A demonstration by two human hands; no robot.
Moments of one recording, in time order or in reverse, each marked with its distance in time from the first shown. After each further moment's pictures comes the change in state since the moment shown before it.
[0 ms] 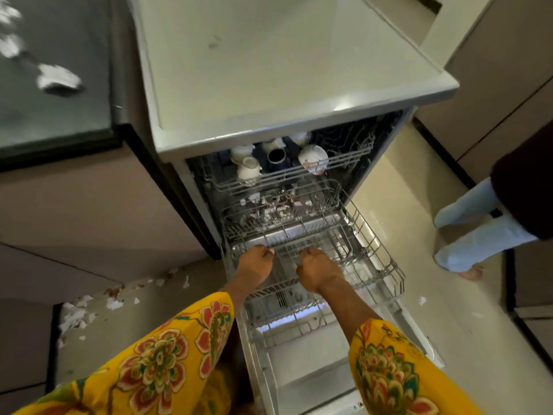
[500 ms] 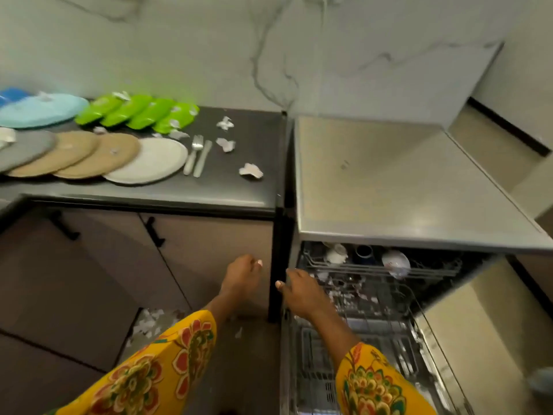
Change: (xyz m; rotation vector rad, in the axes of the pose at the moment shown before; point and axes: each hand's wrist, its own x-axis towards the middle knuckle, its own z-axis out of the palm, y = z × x) left_hand -0.102 -0.085 -0.217 -0.202 0.561 0.026; right_hand -0.037 -0.221 -0.088 0.041 0.151 -0.446
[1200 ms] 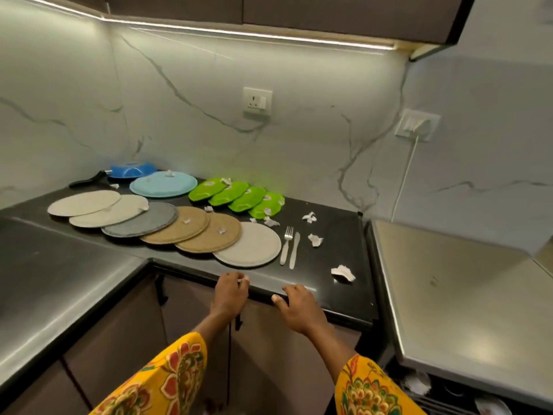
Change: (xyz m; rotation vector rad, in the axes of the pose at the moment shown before) left_hand 0.065 -0.093 -0.244 -0.181 0.410 -0.064; right_hand 0.097 -0.253 -0.043 -0.035 0.133 -0.237
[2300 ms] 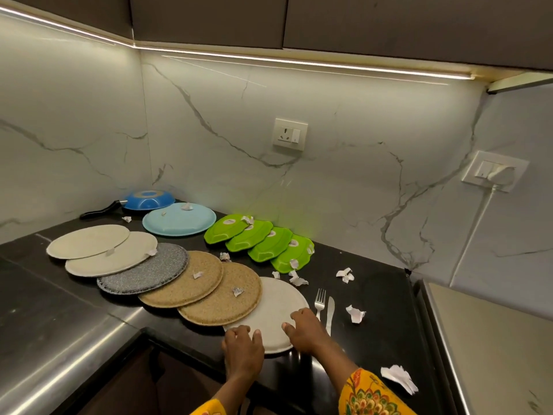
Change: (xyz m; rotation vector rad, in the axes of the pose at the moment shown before) left_hand 0.126 -0.019 0.039 -0.004 0.082 -0.299; right_hand 0.207 -0.024 -0.004 -0.123 -0.184 -0.017
